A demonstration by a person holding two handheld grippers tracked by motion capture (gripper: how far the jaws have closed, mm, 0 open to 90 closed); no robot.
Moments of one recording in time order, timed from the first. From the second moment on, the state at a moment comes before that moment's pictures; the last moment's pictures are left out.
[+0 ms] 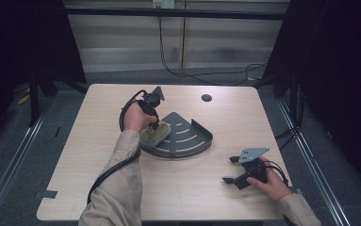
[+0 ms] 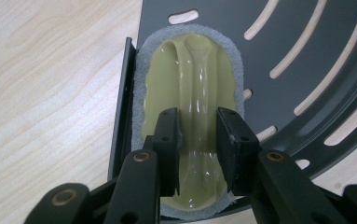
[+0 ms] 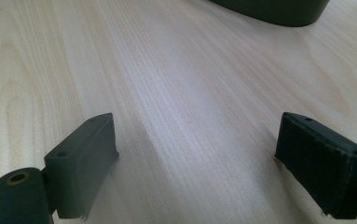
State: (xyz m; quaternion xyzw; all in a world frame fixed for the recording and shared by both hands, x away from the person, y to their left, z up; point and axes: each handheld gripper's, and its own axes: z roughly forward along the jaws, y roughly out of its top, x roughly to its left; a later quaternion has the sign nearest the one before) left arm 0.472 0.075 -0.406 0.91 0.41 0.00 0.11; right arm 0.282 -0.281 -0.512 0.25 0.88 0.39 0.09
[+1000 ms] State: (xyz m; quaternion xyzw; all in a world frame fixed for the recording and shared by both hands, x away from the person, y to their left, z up) left arm 0.468 0.083 -0.409 0.90 0.42 -0.01 0.10; right arm 0.282 -0.281 -0.512 0.25 0.88 0.39 0.09
